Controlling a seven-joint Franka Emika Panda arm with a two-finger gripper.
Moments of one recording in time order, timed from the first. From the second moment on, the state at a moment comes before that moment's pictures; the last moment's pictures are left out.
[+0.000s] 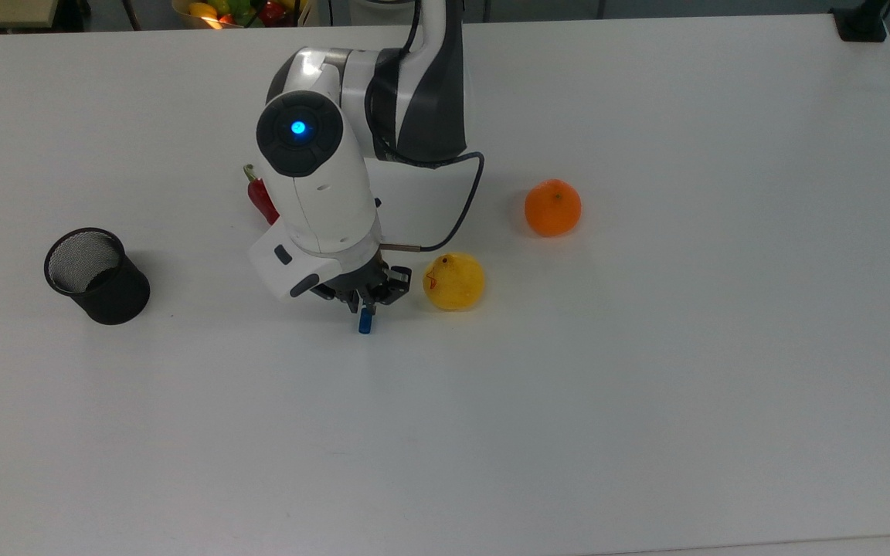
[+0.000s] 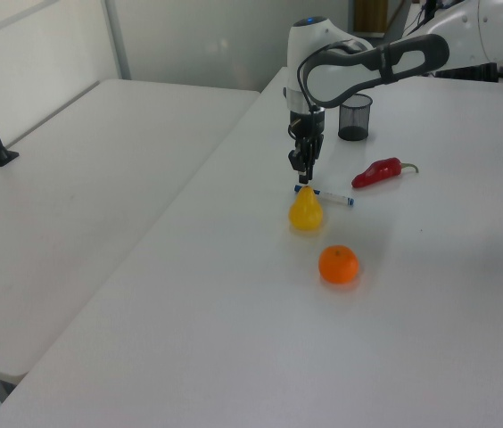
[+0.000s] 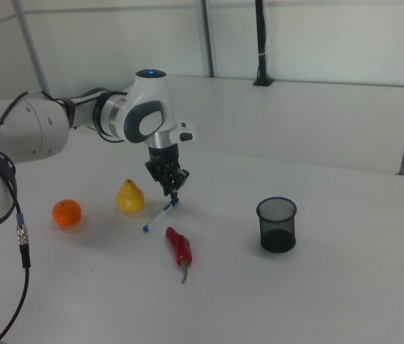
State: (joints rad) arm 0.24 0.76 -0.28 -1.20 0.26 1.96 -0.01
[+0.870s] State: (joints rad) arm 0.23 0.41 -0.23 -1.41 0.12 1.96 0.01
